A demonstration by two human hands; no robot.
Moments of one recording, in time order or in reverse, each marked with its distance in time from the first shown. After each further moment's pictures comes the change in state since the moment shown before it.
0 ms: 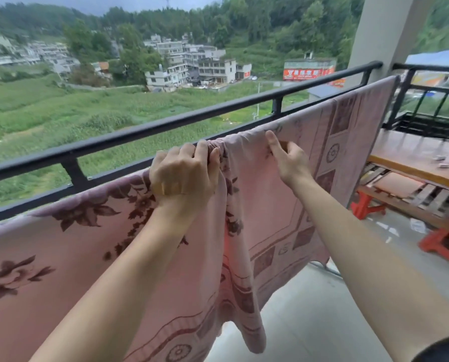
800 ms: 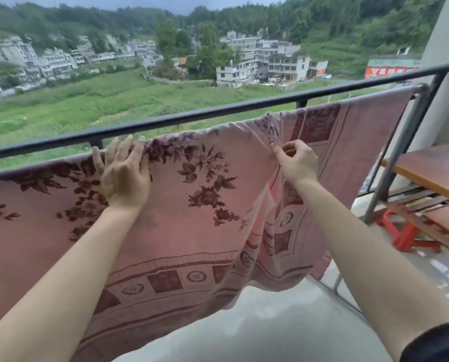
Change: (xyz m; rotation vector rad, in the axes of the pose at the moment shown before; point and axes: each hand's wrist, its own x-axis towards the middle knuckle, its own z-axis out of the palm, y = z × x) left_hand -0.020 0.063 0.001 0.070 0.126 -0.411; right_hand 0.090 0.081 -0.123 -0.068 -0.128 -0.217
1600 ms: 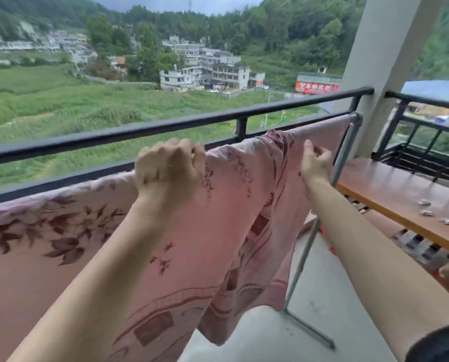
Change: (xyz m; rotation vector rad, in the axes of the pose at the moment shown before) left_hand 0.085 0.252 0.084 -0.177 -0.289 0.207; right_hand 0.189 0.115 -0.077 0.221 0.373 0.391
